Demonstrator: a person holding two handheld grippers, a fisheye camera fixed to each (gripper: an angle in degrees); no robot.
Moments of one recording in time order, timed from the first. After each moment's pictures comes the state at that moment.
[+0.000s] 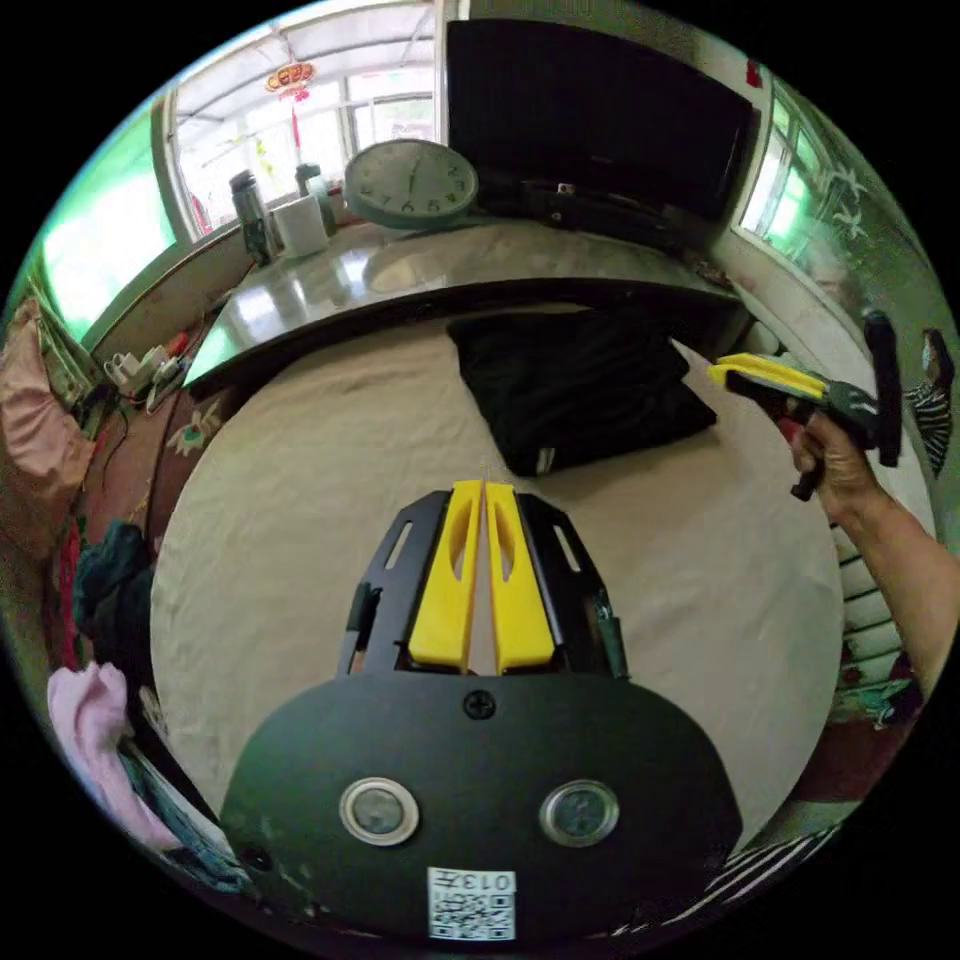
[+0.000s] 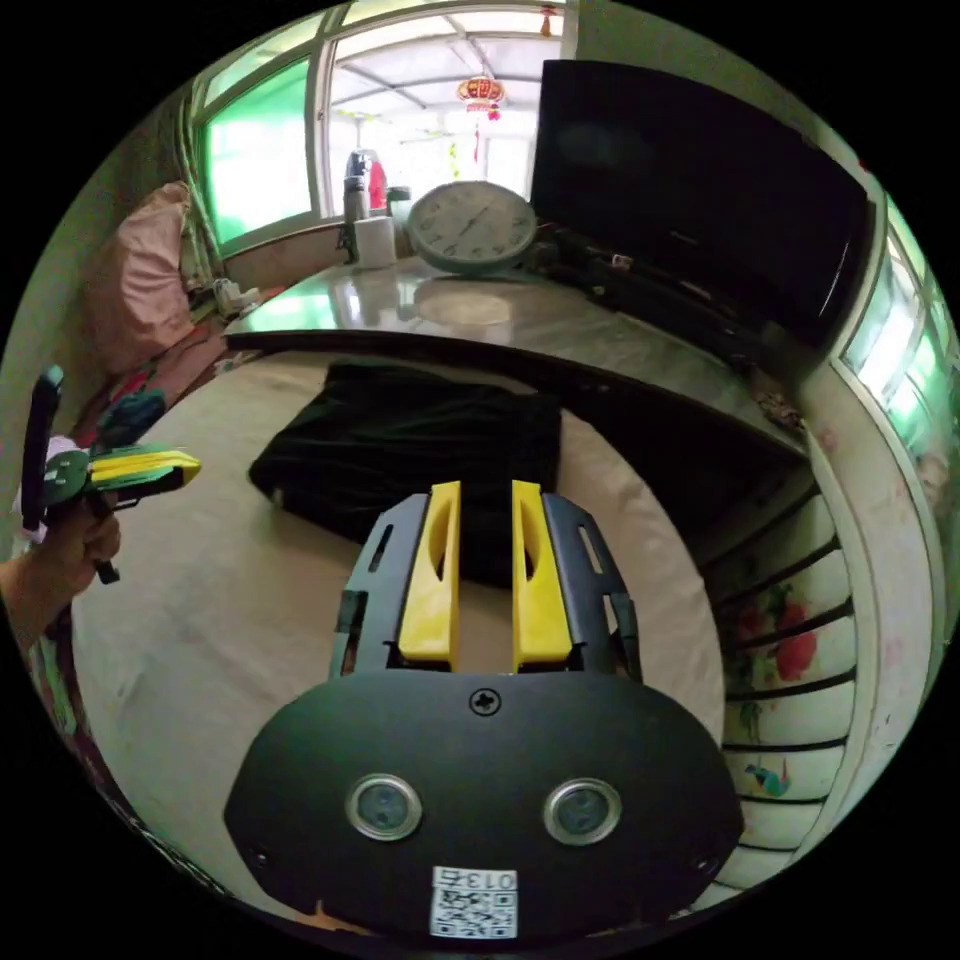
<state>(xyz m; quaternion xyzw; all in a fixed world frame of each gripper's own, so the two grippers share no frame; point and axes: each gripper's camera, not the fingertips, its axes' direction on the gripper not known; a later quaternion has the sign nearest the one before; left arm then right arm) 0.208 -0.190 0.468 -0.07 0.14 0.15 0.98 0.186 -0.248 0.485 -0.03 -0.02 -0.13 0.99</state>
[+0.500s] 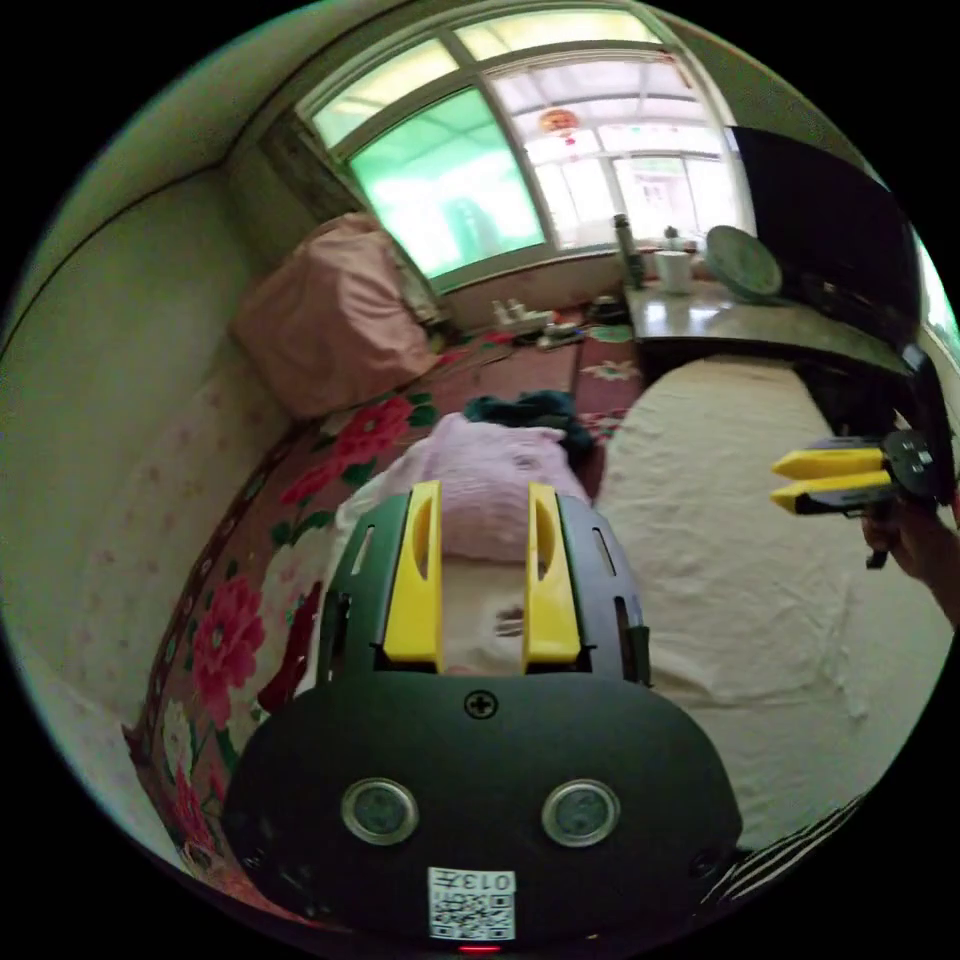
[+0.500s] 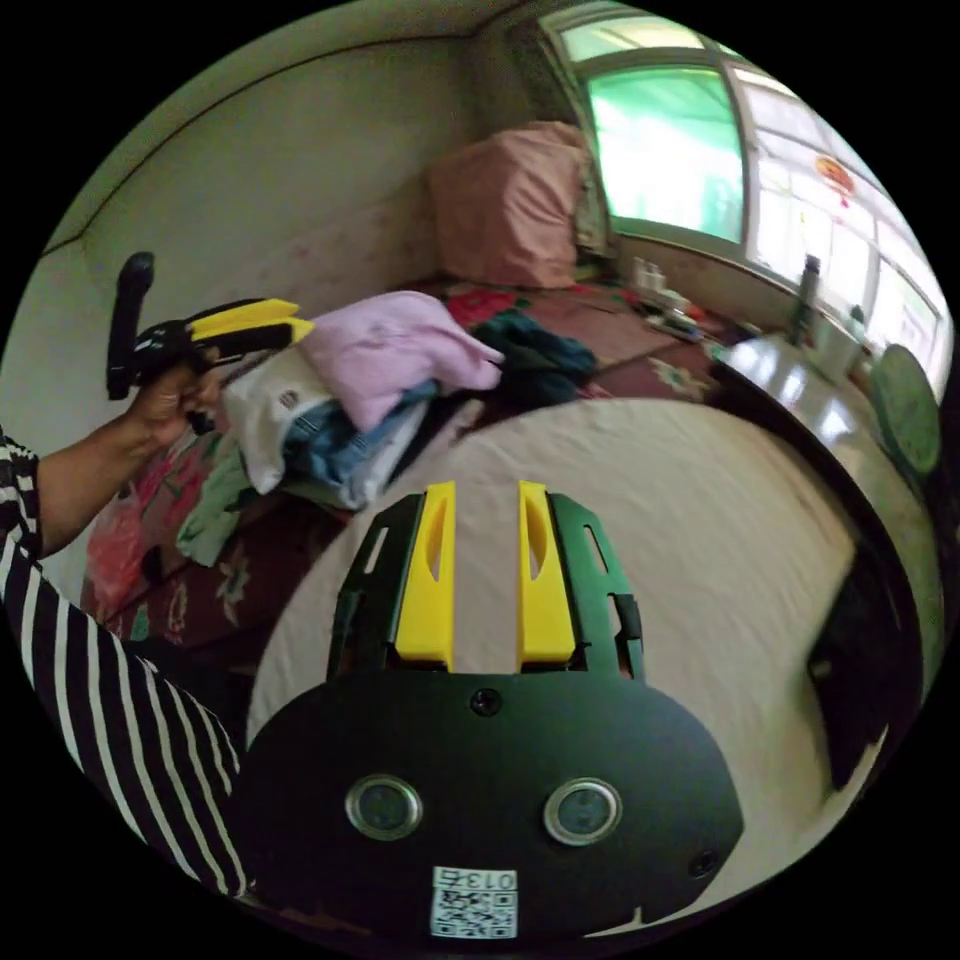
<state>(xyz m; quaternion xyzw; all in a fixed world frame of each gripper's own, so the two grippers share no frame) -0.207 -0.003 0.182 0.01 -0.23 -0.03 0.97 -0.241 -0.127 0.371 -0.06 -0.35 -0.41 0.84</state>
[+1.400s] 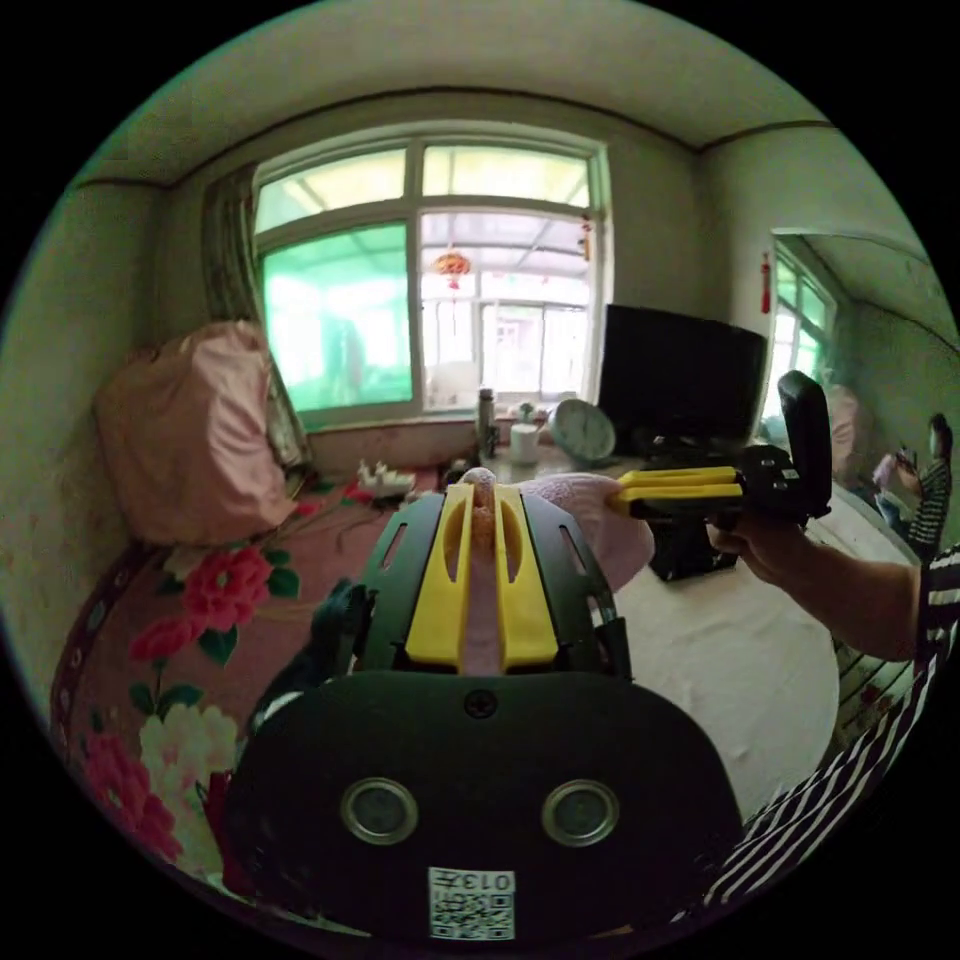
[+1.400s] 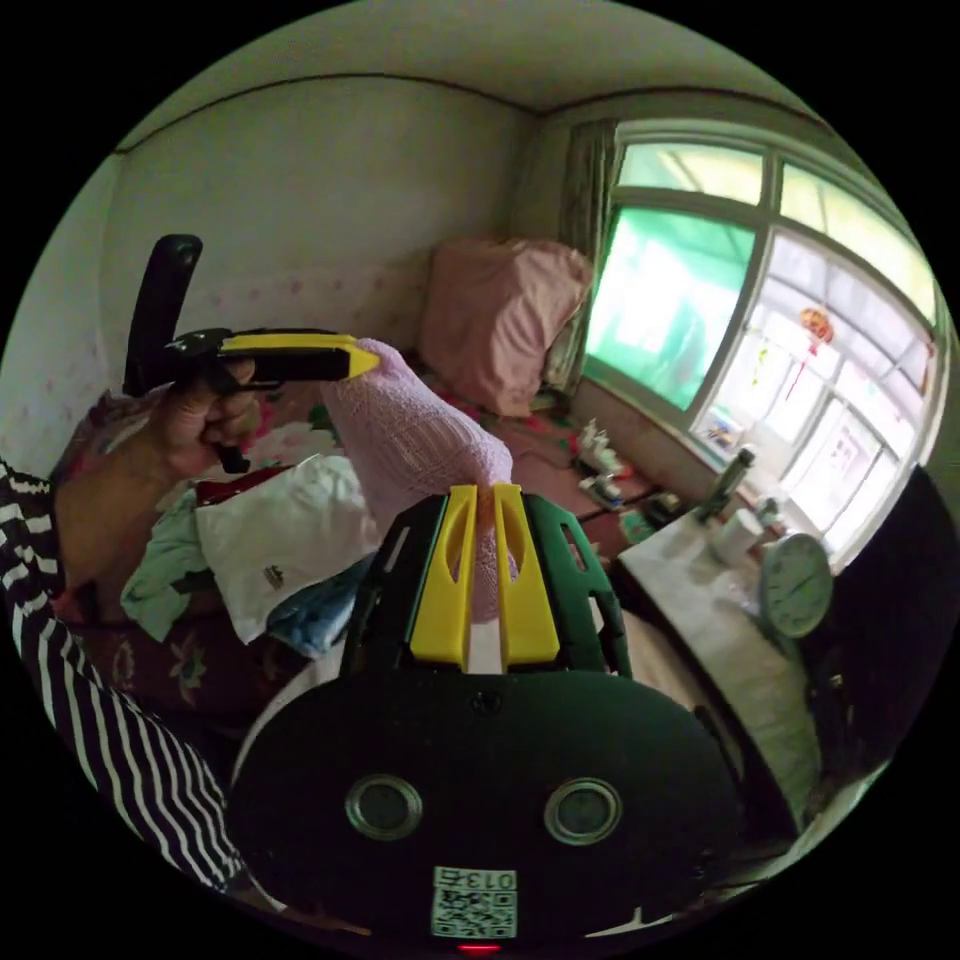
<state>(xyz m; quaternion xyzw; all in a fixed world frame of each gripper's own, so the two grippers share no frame) -0.309 -0.078 0.013 0.21 0.07 0.06 0.97 -0.319 -0.183 0.130 0.13 -0.22 -0.44 0.86</state>
